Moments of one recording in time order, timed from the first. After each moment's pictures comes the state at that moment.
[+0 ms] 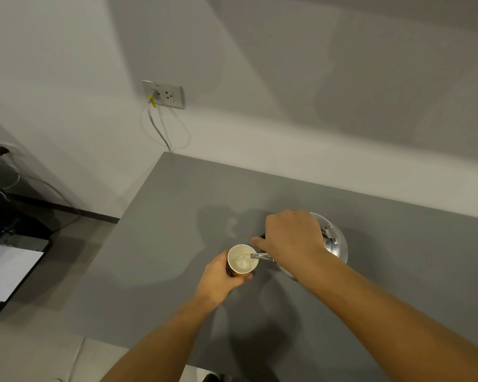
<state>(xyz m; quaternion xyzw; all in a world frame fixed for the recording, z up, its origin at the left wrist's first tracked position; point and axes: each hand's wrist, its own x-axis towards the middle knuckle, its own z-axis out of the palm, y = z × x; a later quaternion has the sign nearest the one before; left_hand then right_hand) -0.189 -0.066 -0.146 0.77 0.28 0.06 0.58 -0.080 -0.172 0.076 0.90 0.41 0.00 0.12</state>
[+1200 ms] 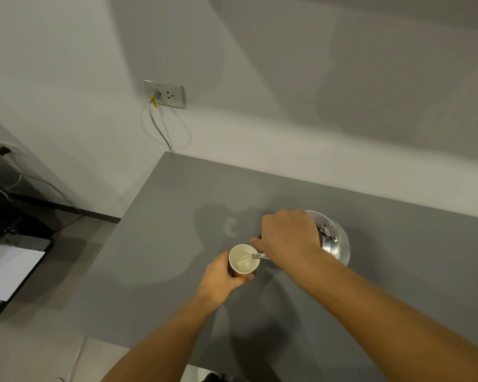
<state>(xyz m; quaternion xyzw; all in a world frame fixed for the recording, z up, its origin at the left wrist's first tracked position) -0.189 -0.067 -0.143 0.77 0.28 0.05 0.57 -0.078 -0.163 0.064 0.90 0.42 0.01 0.13</state>
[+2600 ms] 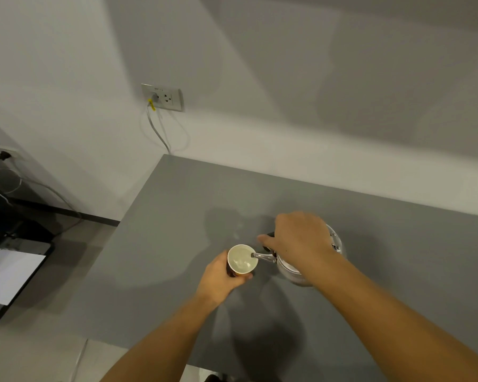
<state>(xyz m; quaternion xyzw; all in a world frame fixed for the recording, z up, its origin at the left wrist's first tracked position) -0.188 -0.066 -0.146 0.78 0.28 0.06 0.56 -0.068 -0.186 0.068 0.93 0.37 -0.02 0.06</state>
